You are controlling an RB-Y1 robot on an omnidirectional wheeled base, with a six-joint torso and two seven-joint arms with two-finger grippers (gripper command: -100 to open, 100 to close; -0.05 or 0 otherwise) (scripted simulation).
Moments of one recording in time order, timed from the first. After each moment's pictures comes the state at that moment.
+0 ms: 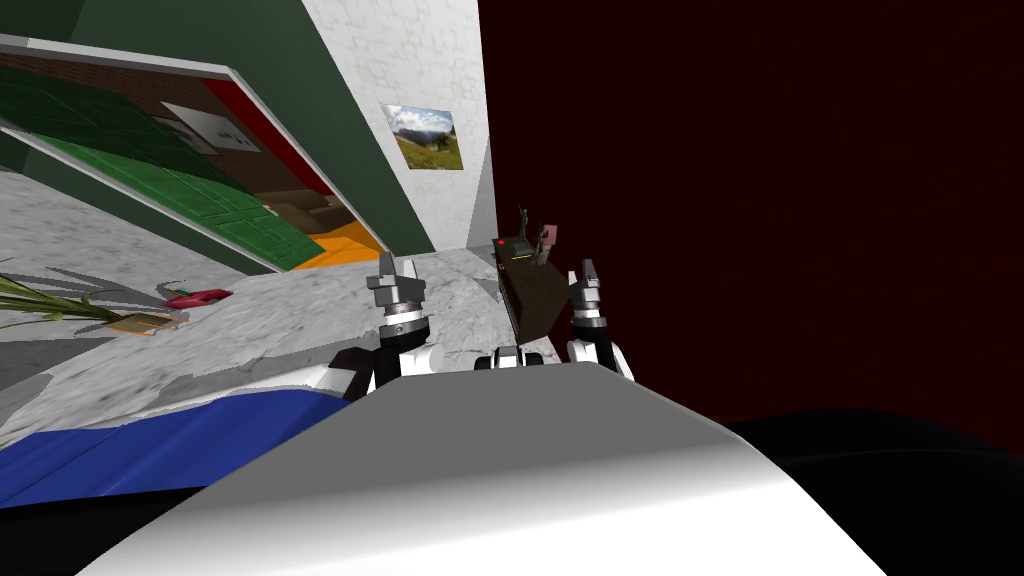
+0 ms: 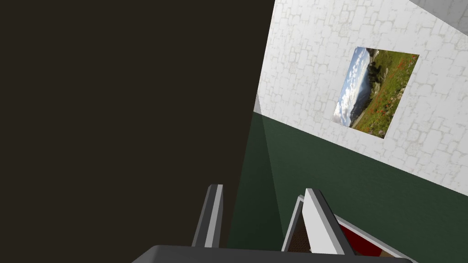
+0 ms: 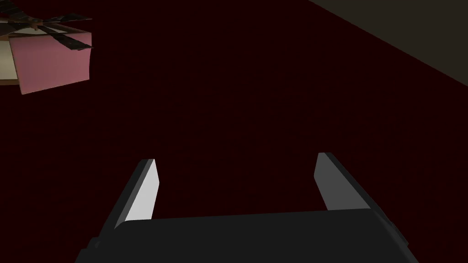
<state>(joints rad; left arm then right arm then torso) 0.46 -0.04 -0.05 -2.33 0.03 -0.38 0.03 0.48 -0.08 0.04 -2.19 0.05 -0.42 -0.02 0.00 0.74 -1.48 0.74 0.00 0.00</state>
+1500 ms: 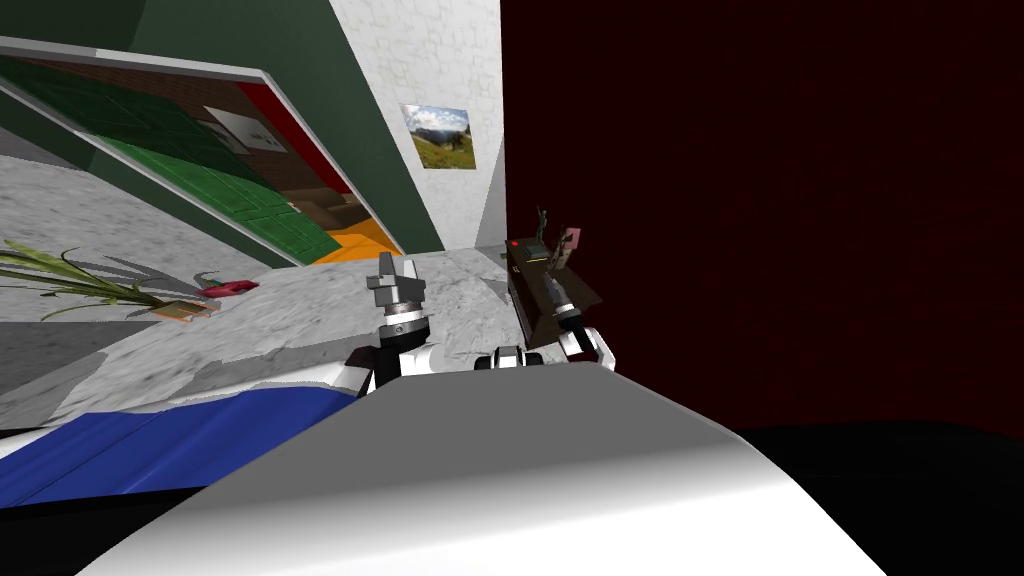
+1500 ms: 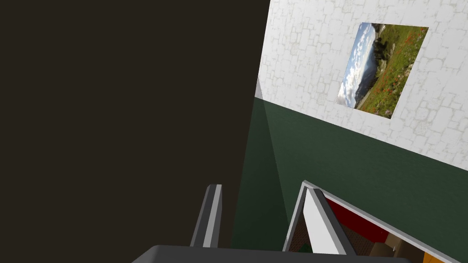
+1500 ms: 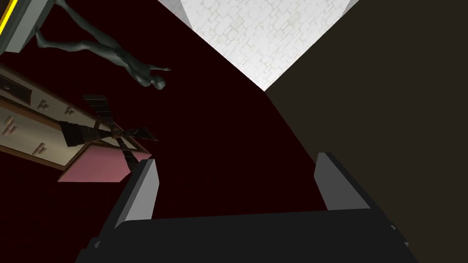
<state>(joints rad) 0.46 -0.04 -0.05 -2.33 0.03 -0.38 0.03 0.30 -0.22 0.13 -1.94 0.21 -0.25 0.35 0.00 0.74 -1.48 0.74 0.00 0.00</state>
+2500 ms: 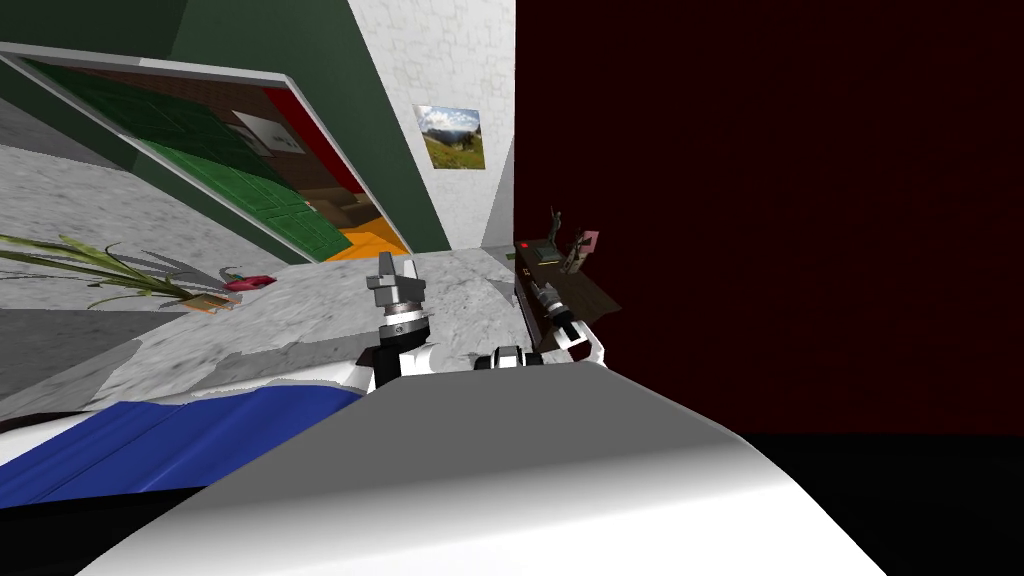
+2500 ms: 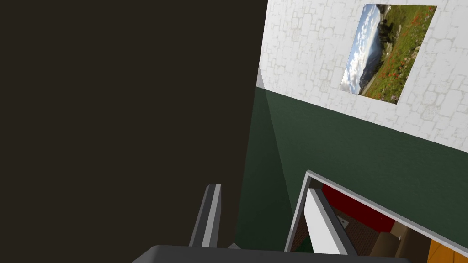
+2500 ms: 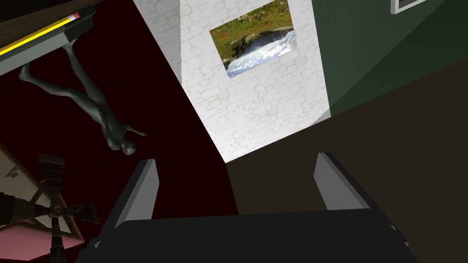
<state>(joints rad) 0.46 -0.04 -0.05 -2.33 0.03 -0.38 0.03 0.17 -0.28 0.20 -1.77 0.33 -0.13 0.62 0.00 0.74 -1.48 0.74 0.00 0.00</state>
